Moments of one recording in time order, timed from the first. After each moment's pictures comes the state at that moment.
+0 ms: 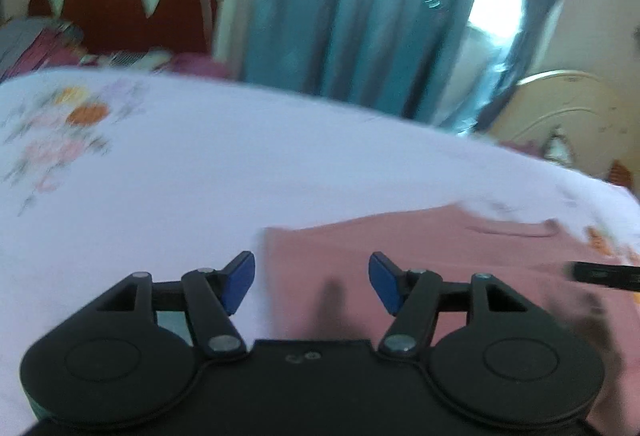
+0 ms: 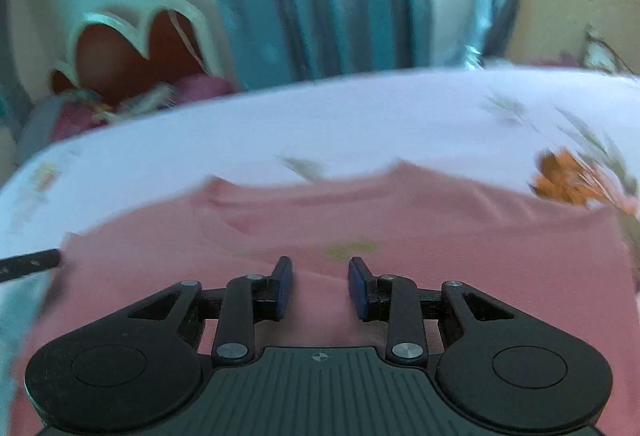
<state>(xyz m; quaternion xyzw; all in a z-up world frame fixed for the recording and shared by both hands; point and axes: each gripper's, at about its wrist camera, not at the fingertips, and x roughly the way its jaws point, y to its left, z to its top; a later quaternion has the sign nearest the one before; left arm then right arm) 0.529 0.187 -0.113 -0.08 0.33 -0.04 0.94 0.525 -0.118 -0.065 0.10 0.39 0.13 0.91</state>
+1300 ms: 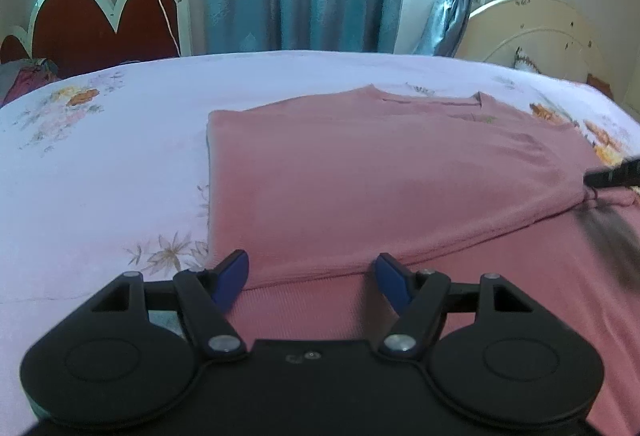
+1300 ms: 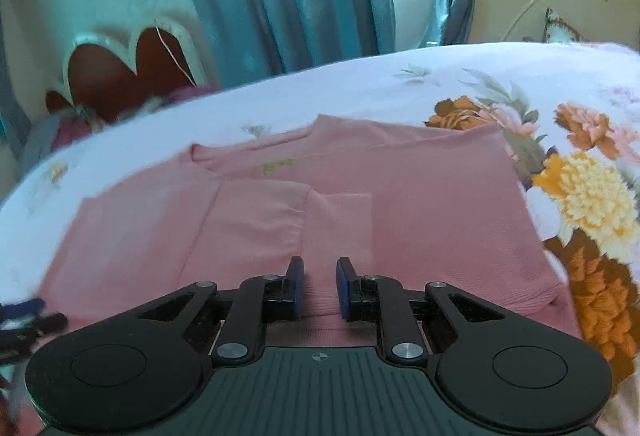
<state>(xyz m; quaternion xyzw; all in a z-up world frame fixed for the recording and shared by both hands) 0.403 0.140 -0.139 0.02 0.36 -0.06 0.93 0.430 -0.197 -0.081 0.09 0.42 0.07 0.90</state>
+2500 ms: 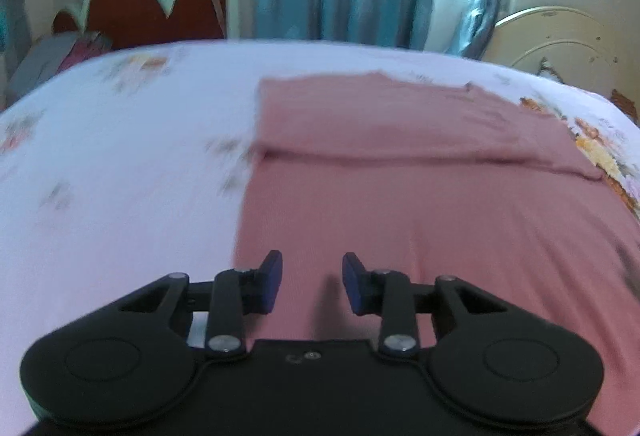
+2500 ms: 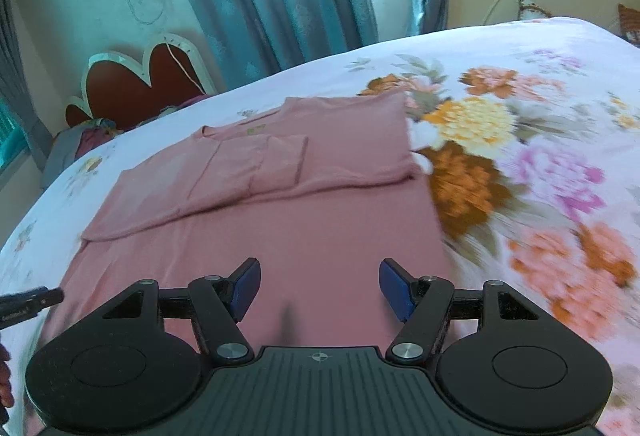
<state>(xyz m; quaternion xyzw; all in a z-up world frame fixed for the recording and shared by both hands) 0.264 0.133 -0.111 -0.01 0.37 0.01 0.93 0.237 -0.306 -0.044 0.16 0.37 0.09 0.91</state>
